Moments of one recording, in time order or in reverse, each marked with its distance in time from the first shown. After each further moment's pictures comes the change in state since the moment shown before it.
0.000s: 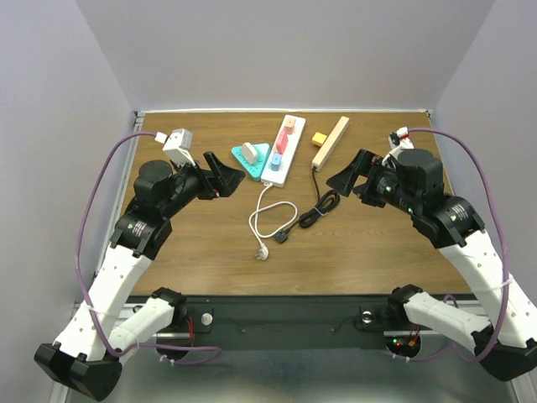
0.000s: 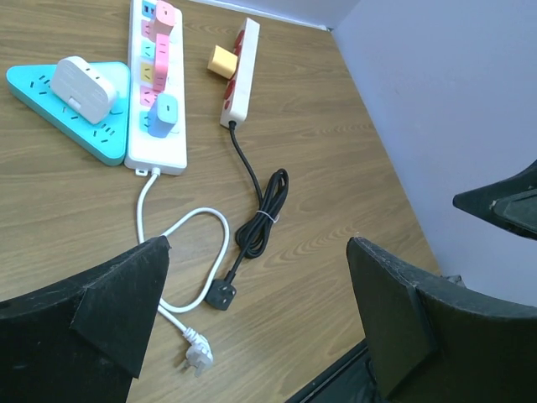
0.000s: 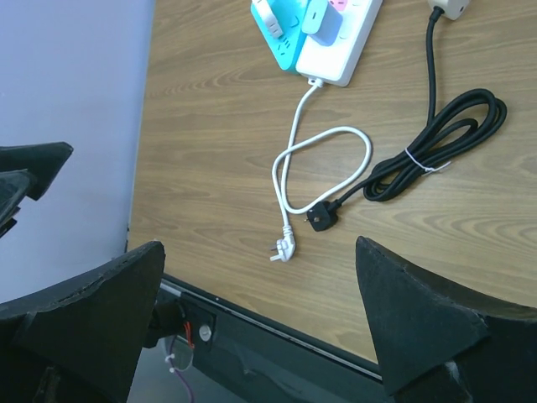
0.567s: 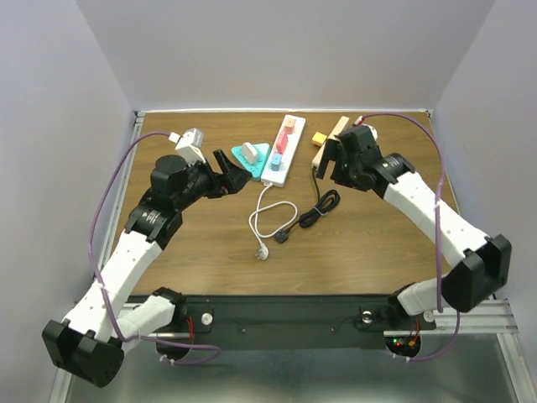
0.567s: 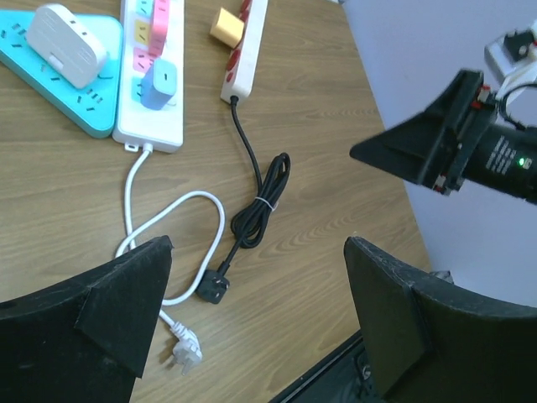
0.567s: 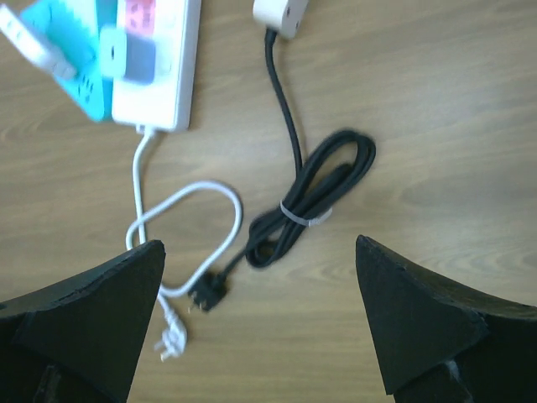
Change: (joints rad) left arm -0.006 0.080 -0.047 0.058 0.013 -0.064; right arm 0.001 0.441 0.093 -0.014 0.280 -0.056
